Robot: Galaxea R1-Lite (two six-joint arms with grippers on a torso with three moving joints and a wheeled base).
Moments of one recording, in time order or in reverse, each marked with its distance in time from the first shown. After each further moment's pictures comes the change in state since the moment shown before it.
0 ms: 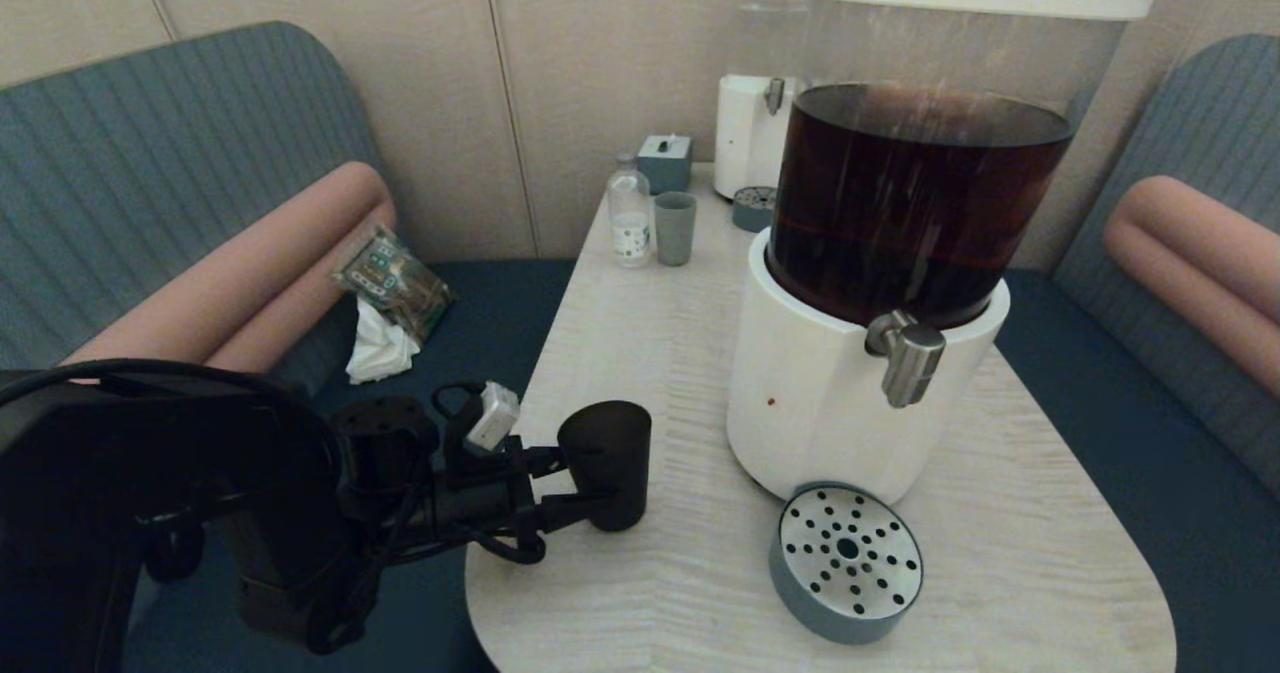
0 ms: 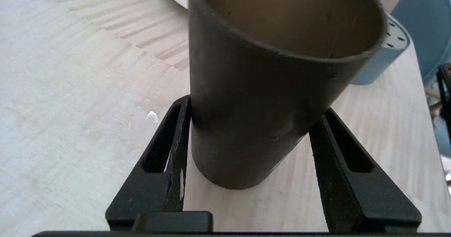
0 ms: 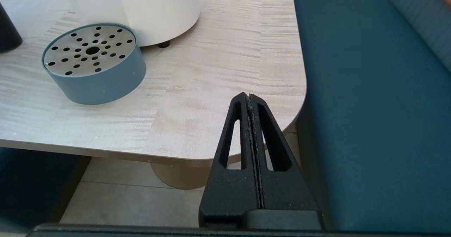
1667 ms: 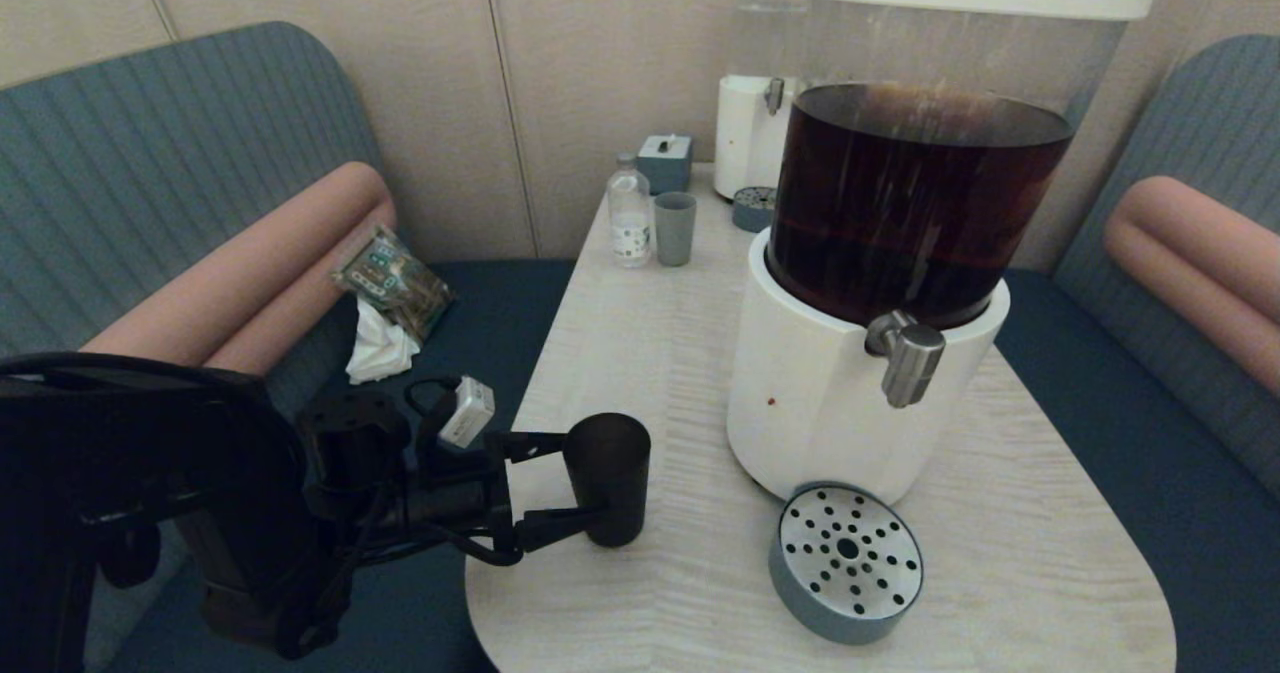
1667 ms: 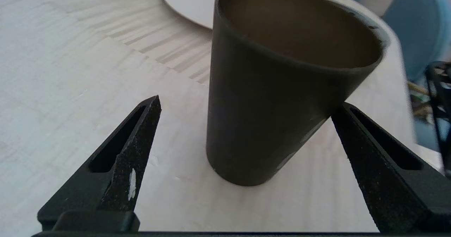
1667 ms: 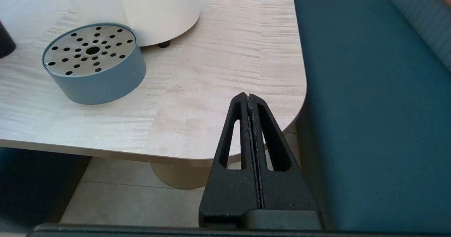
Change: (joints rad) left arm 0.038 -0.044 0.040 -0.003 -0.044 0.000; right arm 0.000 0.000 0.000 0.000 0.000 0.000
